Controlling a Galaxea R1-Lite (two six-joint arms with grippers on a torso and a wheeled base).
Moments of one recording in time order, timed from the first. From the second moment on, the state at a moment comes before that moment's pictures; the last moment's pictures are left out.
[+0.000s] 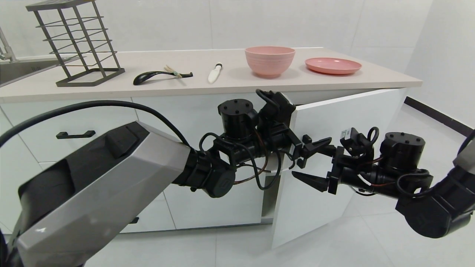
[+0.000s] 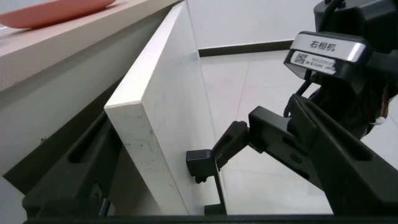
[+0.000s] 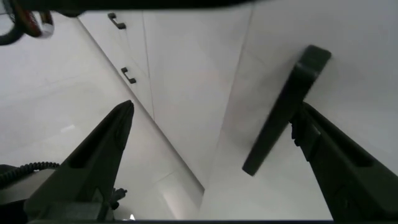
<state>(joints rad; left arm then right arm) -0.79 2.31 -1.49 -0.96 -0.51 0.19 0.24 2.05 -0.55 -1.30 0.75 -0.21</state>
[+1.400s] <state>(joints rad) -0.82 2.35 -1.45 -0.96 -0.48 0.15 0.15 1.37 -0.07 -1.34 0.77 -0.24</state>
